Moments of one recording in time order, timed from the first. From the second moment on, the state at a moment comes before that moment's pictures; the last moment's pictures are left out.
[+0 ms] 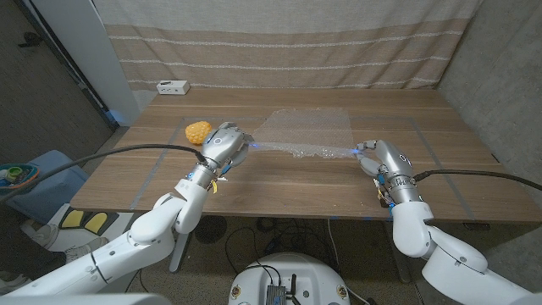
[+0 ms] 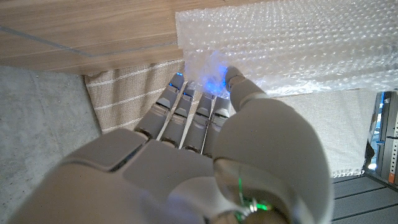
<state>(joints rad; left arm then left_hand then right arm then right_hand) 1.22 0.97 0.49 -2.16 0.87 0.36 0.44 1.07 0.16 0.53 -0.17 0.18 0.91 -0.03 0.38 0.20 0.95 -0.11 0.45 0.25 0.67 -0.06 0.28 0.18 0.34 0.12 0.34 0.20 -1.50 -0.87 -0.32 -2.33 -0.37 -0.51 -0.64 1.02 0.16 0.44 -0.16 0.18 1.00 0.02 0.40 0.19 0.74 -0.05 0.26 0.20 0.49 -0.05 0.35 0.24 0.51 0.00 0.24 0.18</state>
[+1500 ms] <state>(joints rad) 1.23 0.94 0.31 -2.20 0.68 0.25 0.29 1.08 0.15 0.53 -0.17 0.19 0.92 -0.01 0.36 0.20 0.95 -0.11 0.45 0.26 0.68 -0.06 0.26 0.17 0.34 0.12 0.35 0.20 -1.34 -0.82 -0.31 -2.20 -0.43 -0.38 -0.52 1.02 0.16 0.43 -0.16 0.18 0.99 0.02 0.40 0.20 0.74 -0.06 0.25 0.20 0.49 -0.05 0.35 0.24 0.52 0.00 0.24 0.18</state>
